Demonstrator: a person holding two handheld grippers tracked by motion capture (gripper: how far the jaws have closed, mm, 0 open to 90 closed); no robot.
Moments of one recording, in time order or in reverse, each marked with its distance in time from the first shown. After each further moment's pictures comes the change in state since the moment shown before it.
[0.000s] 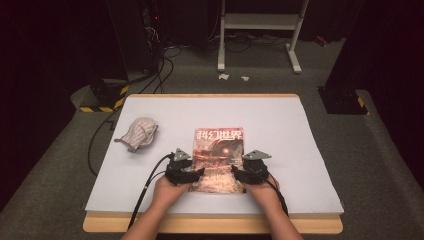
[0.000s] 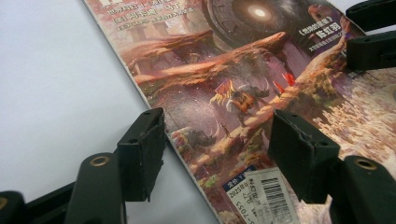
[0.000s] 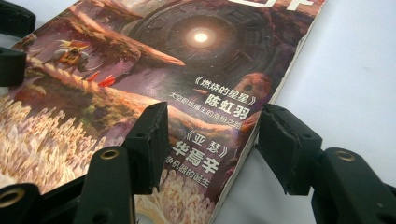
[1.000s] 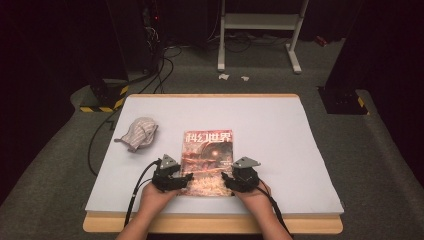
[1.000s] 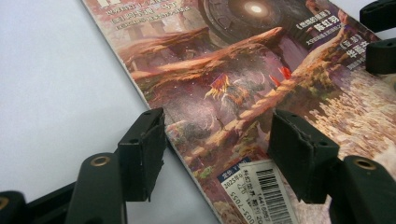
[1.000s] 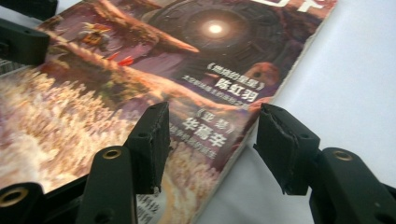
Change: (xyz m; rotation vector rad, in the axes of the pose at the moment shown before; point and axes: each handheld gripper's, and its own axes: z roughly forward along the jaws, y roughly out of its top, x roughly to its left) left arm 0.011 -0.021 -0.024 -0.013 0.034 0.013; right arm 0.033 -0.005 -0.003 -0.017 0.051 -0.079
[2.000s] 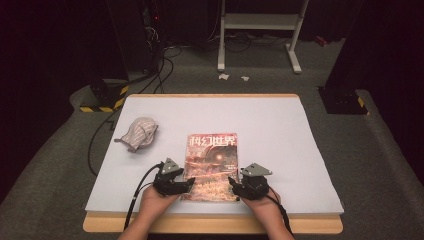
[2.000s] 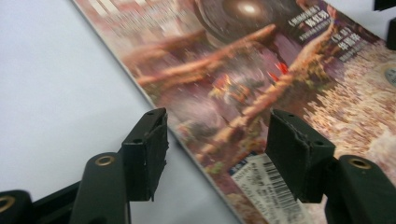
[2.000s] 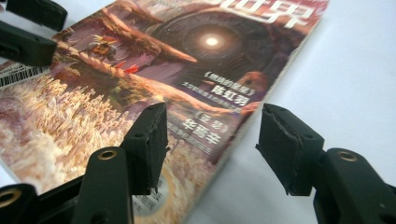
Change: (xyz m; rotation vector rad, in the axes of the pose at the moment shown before) left arm -0.011 -0.003 -0.007 -0.001 -0.043 0.066; right arm -0.004 -0.017 -0.033 -0.053 -0.020 -0.009
